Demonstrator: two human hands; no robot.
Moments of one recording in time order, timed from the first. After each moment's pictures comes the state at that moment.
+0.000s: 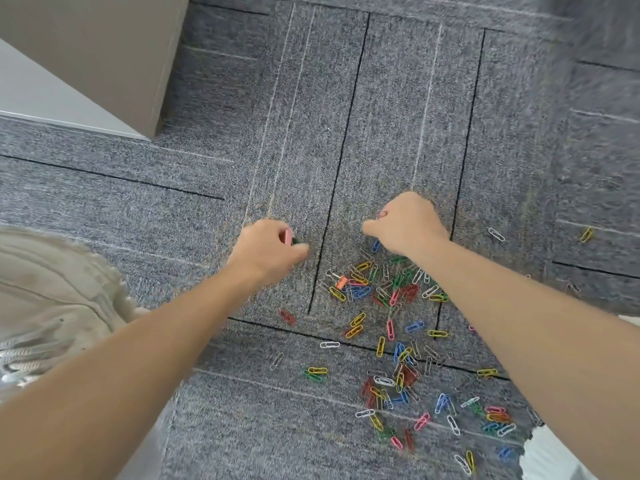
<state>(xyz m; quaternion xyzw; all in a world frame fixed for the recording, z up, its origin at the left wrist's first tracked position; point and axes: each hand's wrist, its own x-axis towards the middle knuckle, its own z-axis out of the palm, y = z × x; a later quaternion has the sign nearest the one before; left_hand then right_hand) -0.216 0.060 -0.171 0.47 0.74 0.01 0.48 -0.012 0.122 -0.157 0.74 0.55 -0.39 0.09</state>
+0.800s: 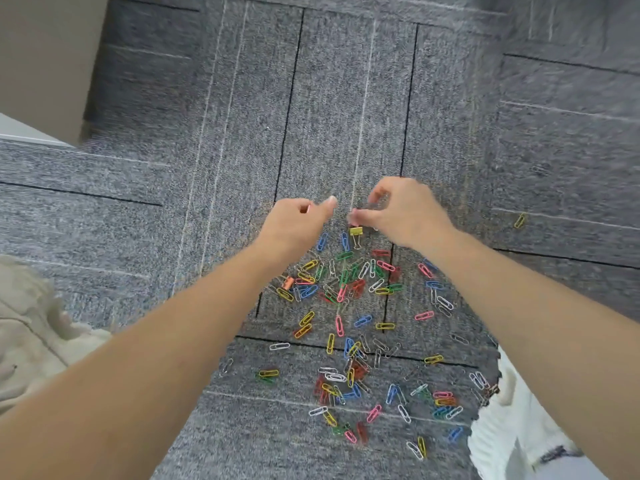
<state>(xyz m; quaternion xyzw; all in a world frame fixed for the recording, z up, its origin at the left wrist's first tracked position) -0.107 0.101 -0.161 0.40 0.71 0.14 0.56 0.071 0.131 -0.143 0.69 0.63 -0.36 0.03</state>
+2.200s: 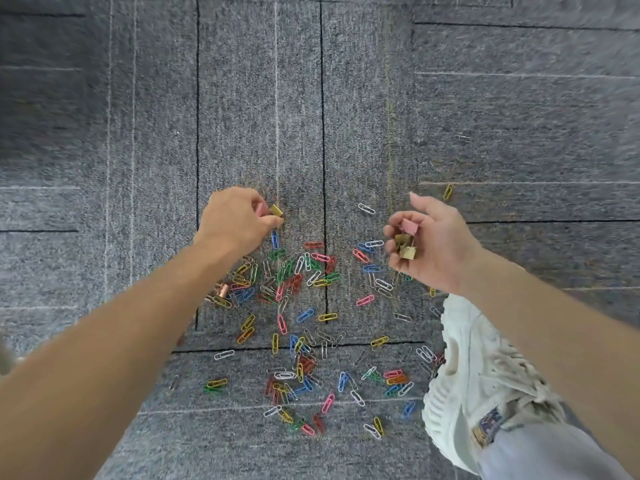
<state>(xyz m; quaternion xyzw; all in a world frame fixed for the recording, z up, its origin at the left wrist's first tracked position) -0.072 0.117 -0.165 0.59 0.71 0.00 0.38 0.198 0.072 -0.143 0.61 0.02 -0.74 -0.28</state>
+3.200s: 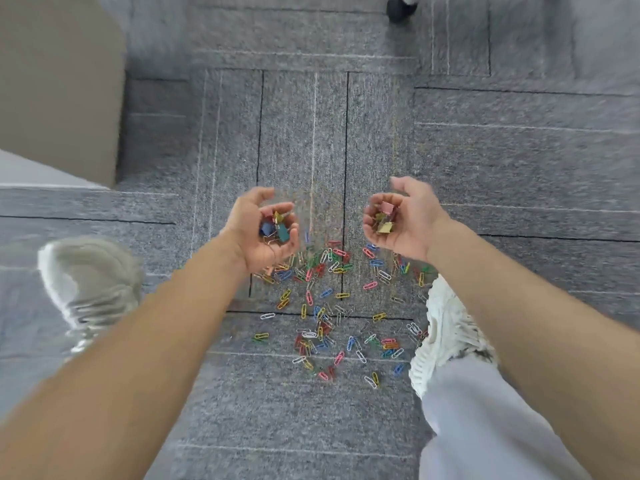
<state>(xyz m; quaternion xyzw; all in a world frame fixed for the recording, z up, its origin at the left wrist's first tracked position) -0.087 0.092 -0.028 -0.06 0.59 0.28 0.76 0.152 0.100 -0.033 0.59 0.00 -0.75 -0.30</state>
